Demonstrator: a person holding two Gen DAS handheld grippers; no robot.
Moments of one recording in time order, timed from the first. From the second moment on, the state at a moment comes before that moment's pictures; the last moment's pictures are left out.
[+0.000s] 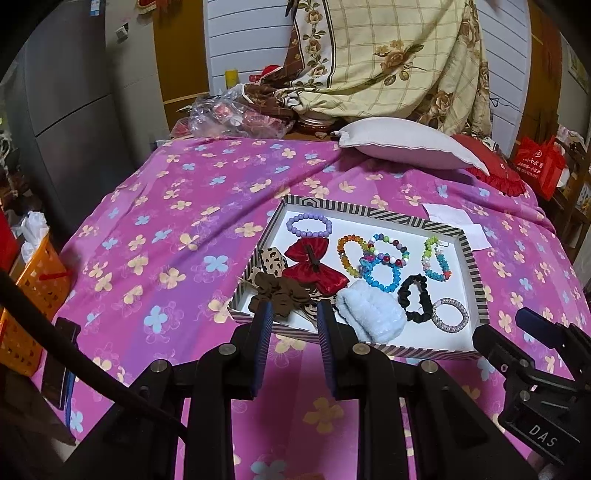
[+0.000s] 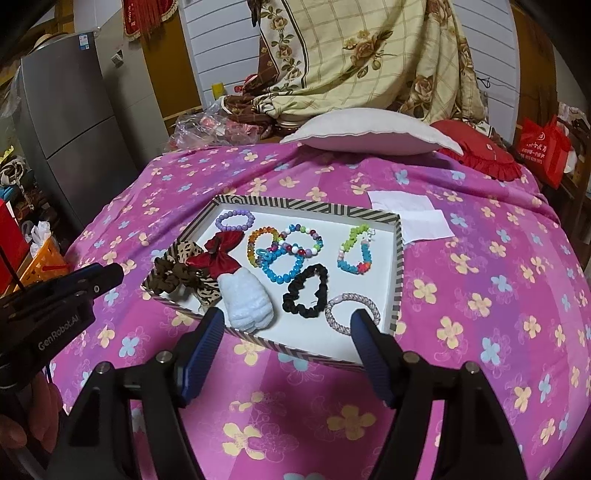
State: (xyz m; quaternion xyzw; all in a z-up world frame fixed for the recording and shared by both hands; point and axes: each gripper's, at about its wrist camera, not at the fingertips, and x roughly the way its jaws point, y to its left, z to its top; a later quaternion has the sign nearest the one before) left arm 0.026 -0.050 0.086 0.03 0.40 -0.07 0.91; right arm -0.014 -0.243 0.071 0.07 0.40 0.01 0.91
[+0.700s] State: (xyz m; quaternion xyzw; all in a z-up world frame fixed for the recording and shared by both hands) left arm 0.030 -0.052 0.085 0.03 0.40 -0.07 0.91; right arm -0.008 -0.247 0.064 0.07 0.41 0.02 0.91
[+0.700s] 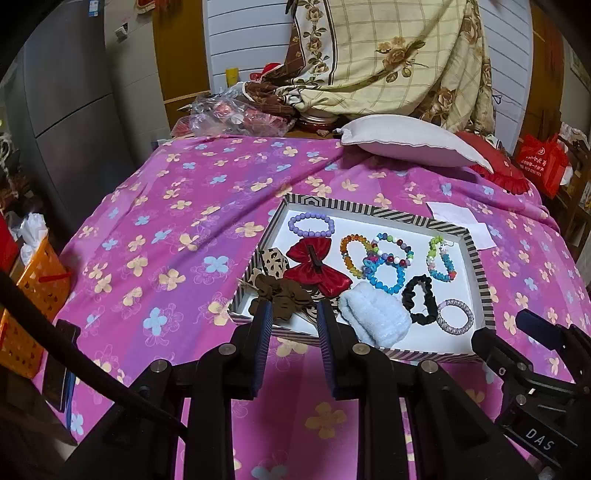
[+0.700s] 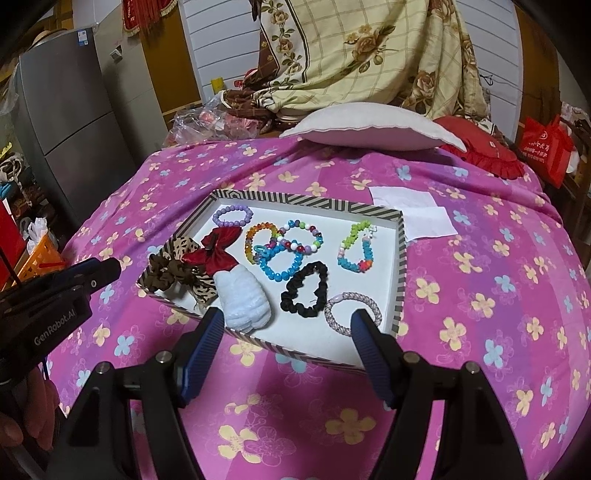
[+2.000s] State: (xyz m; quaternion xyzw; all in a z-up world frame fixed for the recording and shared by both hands) left arm 0.033 -0.051 0.076 0.04 0.40 -0.07 0.91; right arm -0.002 -0.240 0.056 0.07 0.42 0.02 0.90
